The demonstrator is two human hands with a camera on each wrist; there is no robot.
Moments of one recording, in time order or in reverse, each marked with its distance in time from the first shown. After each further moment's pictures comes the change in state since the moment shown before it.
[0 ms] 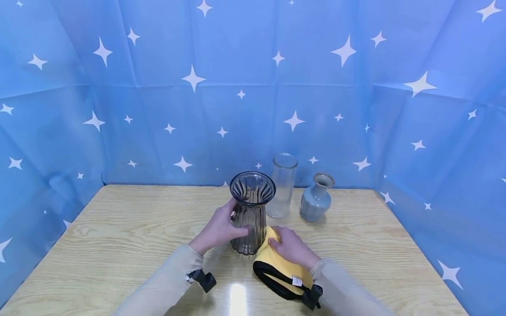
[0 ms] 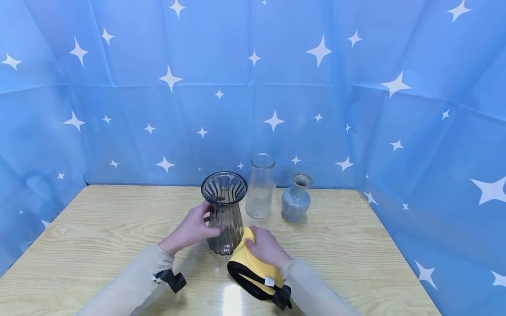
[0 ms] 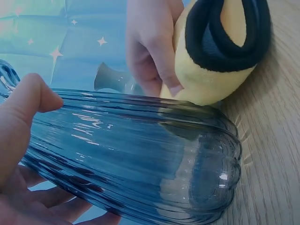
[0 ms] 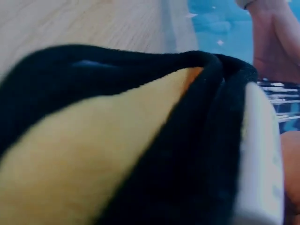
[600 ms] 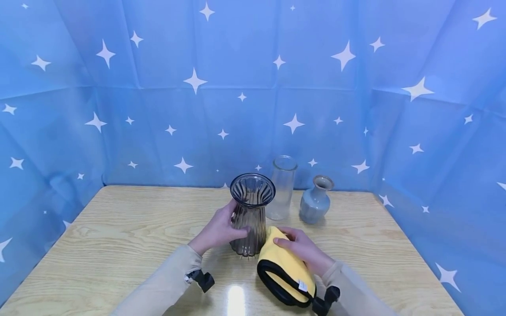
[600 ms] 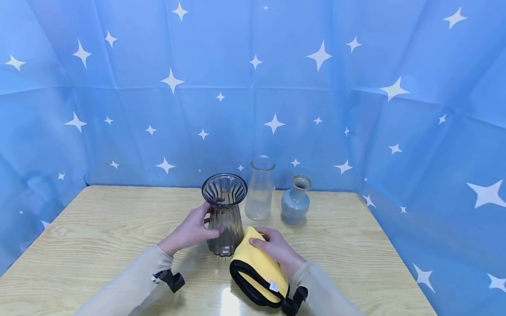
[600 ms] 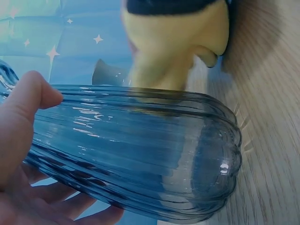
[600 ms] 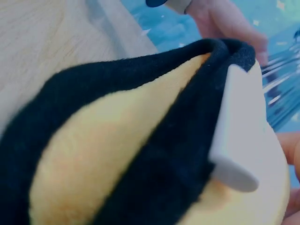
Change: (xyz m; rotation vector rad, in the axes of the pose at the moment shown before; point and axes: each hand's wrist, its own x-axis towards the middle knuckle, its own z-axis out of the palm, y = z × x) left_hand 0.002 -0.003 -0.001 0.015 -0.027 0.038; right_hand -0.014 0.016 -0.017 0.633 -0.078 0.241
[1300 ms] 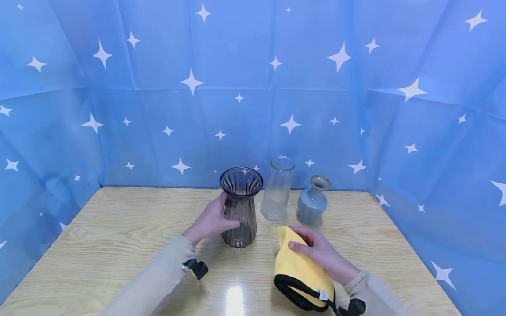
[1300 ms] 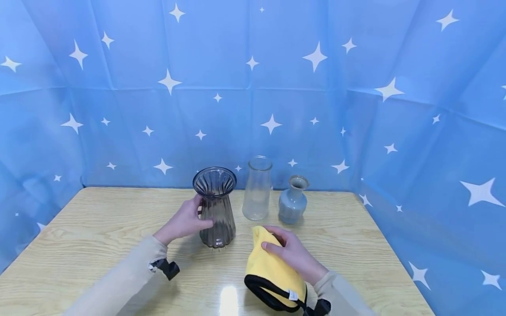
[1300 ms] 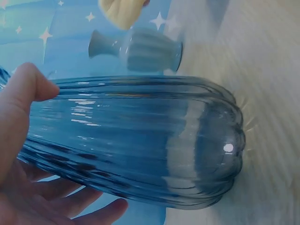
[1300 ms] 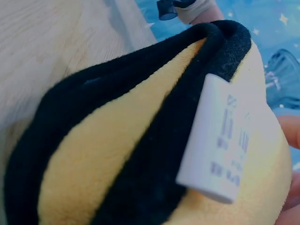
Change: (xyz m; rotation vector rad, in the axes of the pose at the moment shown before) left_hand 0.013 -0.008 -0.018 0.109 0.059 -0.029; right_hand -0.043 -0.016 -0.026 -0.068 -0.022 -0.142
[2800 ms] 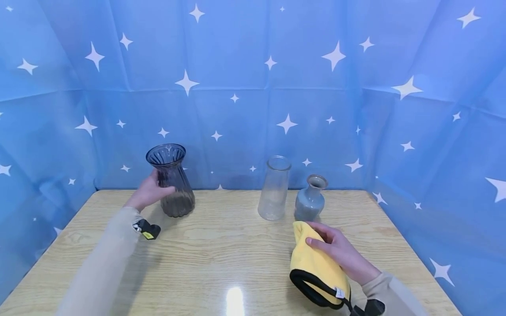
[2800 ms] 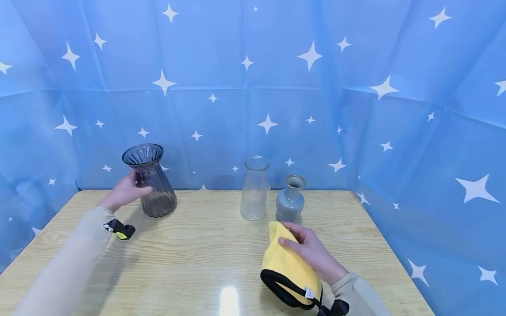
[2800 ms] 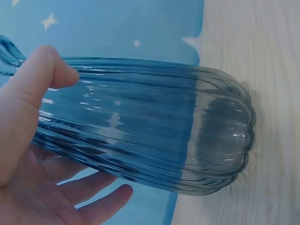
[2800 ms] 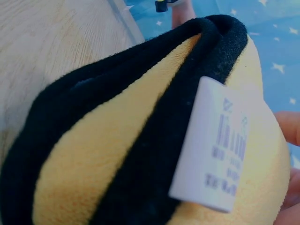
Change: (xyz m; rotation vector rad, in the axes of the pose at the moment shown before) left_hand 0.009 -0.068 -0.152 0.074 0.038 -0.316; right_hand -0.022 -0.003 -0.035 0.020 0.057 0.065
